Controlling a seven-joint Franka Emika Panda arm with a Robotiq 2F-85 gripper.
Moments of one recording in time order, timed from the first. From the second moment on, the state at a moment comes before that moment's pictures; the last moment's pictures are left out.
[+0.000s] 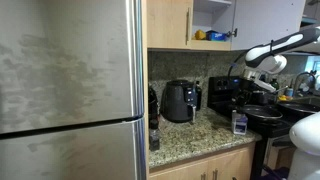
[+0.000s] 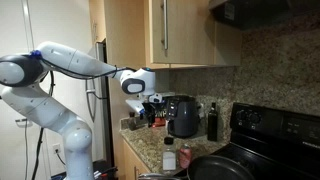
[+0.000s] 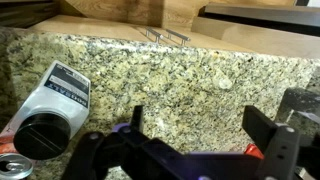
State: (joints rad) arm 0.02 -0.68 -0.30 -2.63 0.13 2.02 -0.38
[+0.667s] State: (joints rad) arm 0.14 -0.67 -0.16 -2.62 0.26 2.26 -0.35
